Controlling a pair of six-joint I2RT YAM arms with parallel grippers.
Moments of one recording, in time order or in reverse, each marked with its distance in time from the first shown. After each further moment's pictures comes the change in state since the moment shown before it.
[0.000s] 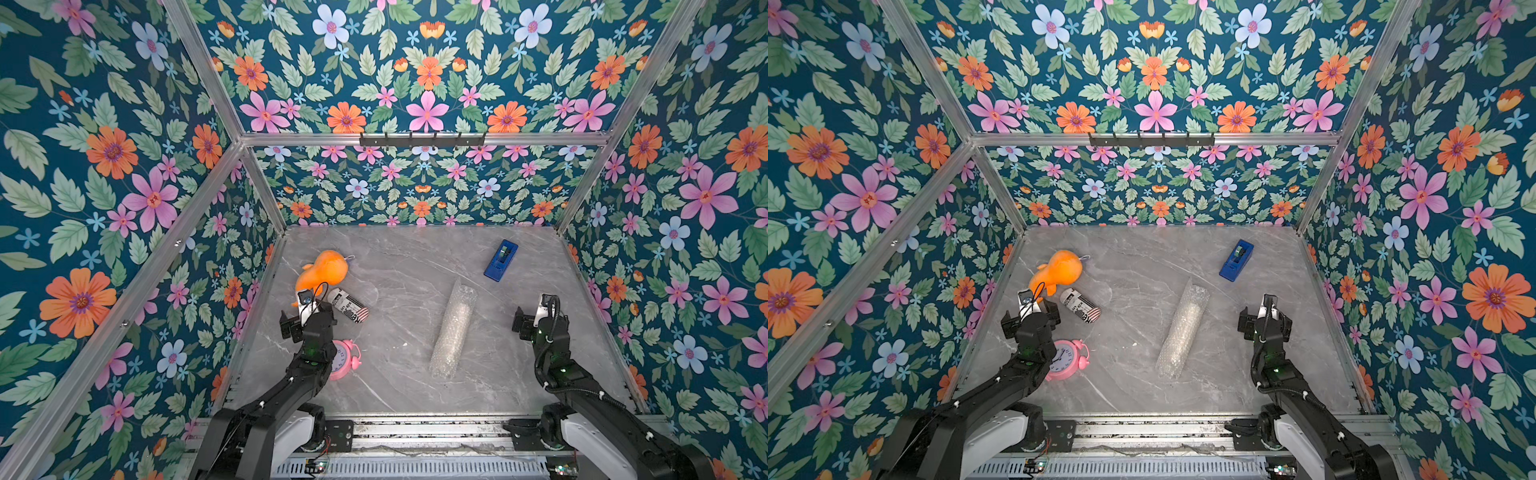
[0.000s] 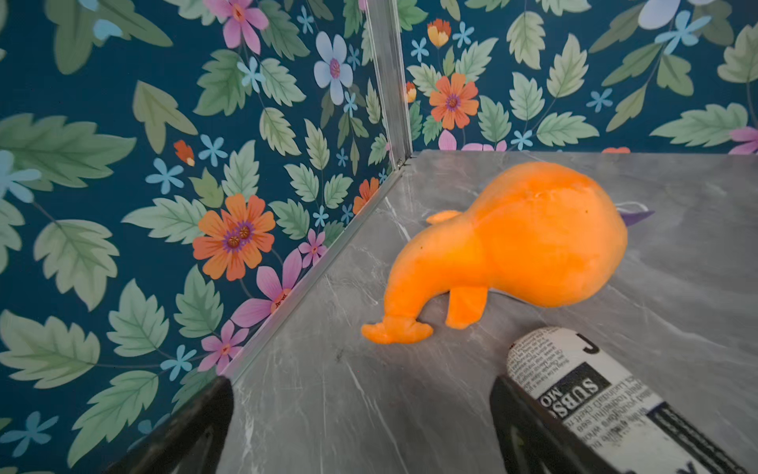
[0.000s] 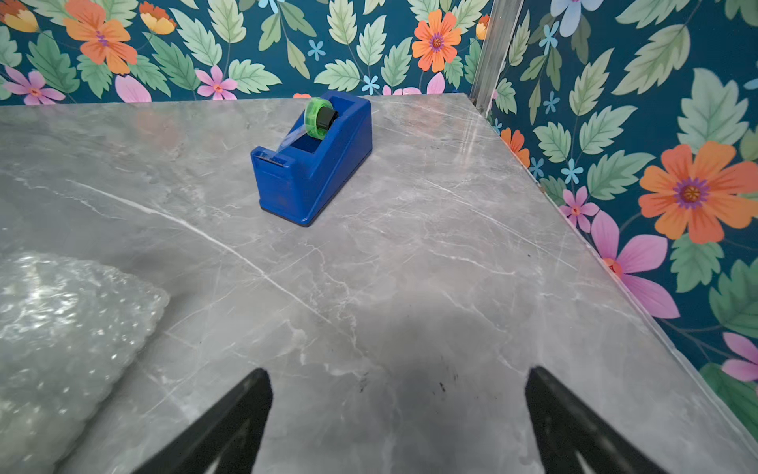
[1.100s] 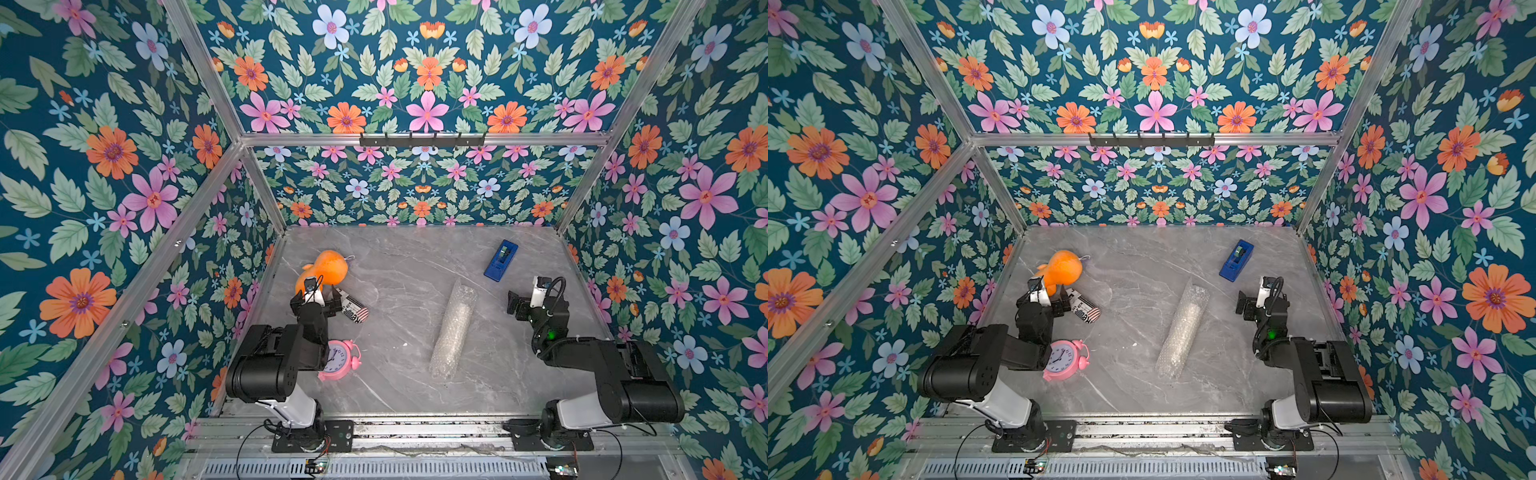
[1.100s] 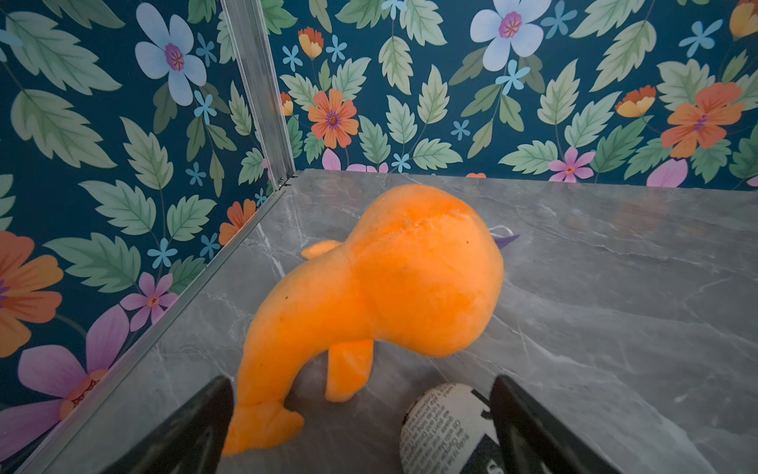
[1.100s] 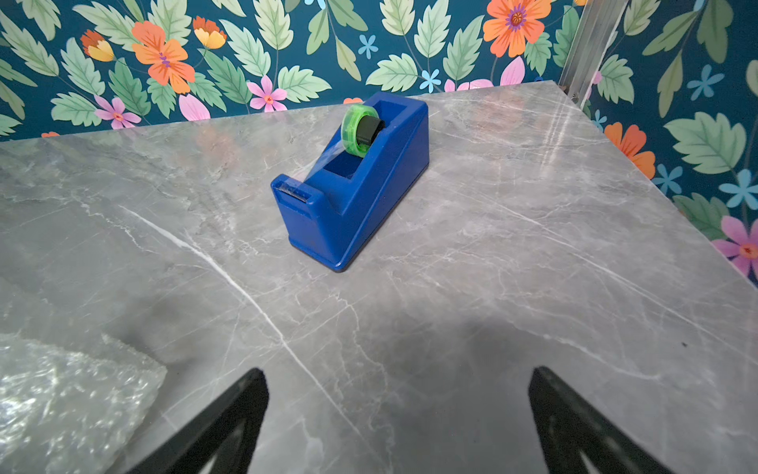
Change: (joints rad) left arm 0.172 0.511 0.087 0.531 0.504 -0.026; right arm -0.224 0.563 0.132 0.463 -0.408 -0.012
